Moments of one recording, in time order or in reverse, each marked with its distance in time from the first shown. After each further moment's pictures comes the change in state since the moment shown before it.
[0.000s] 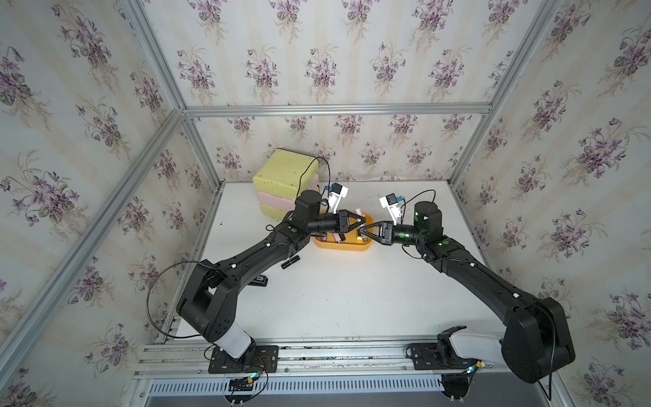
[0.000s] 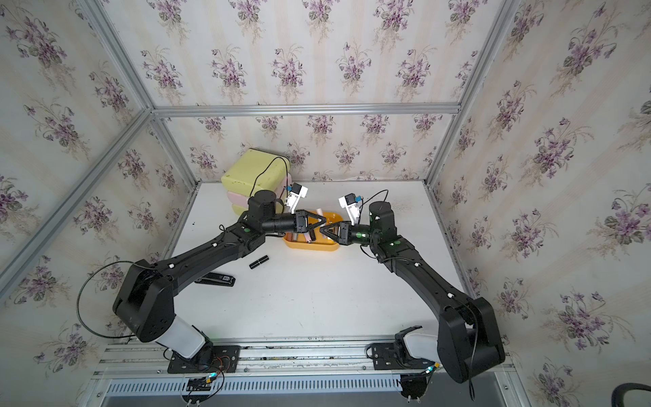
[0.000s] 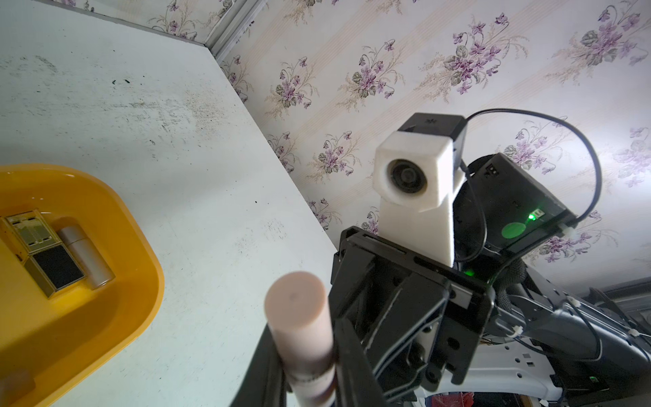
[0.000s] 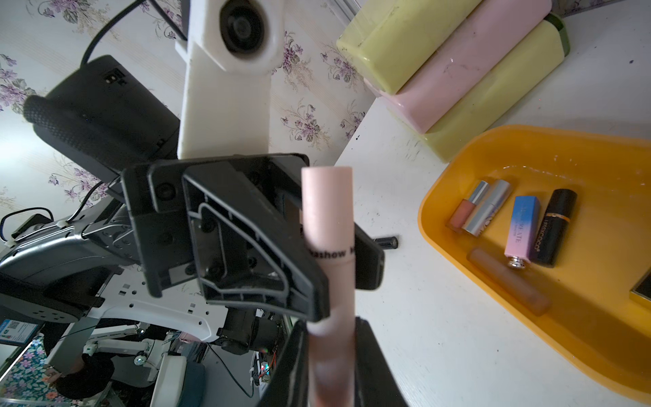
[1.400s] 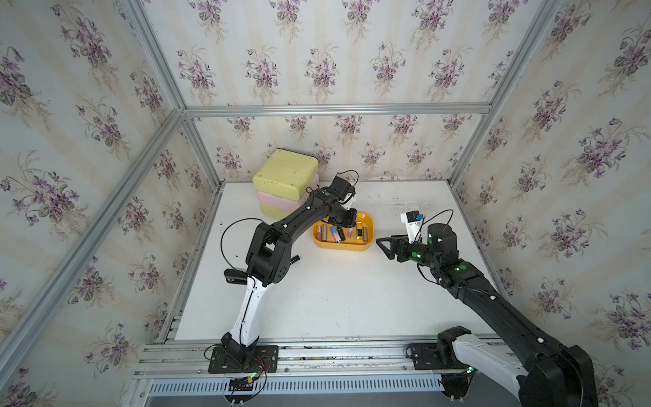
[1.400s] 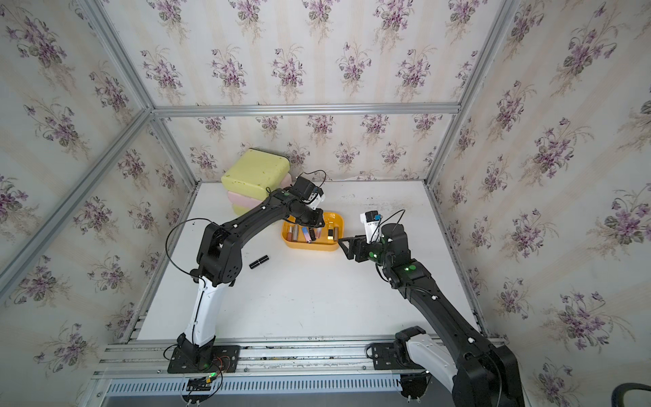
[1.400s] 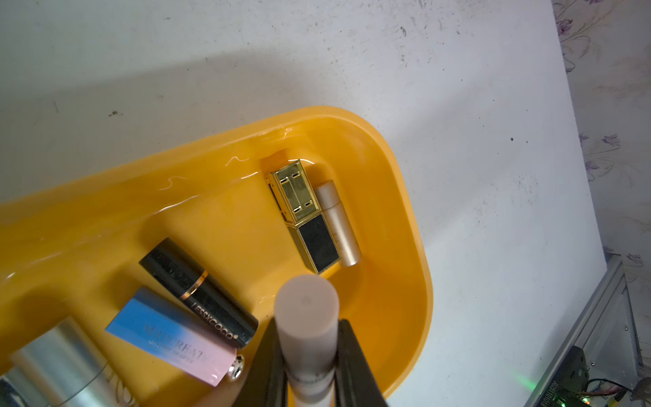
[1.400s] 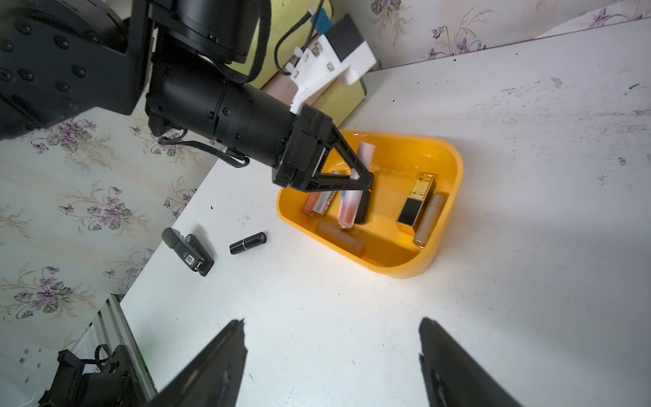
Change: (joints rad) left arm 0.012 0.684 0.862 -0.975 -0.370 0.461; right arm -0.037 -0.266 -0.200 -0.181 0.439 -0.231
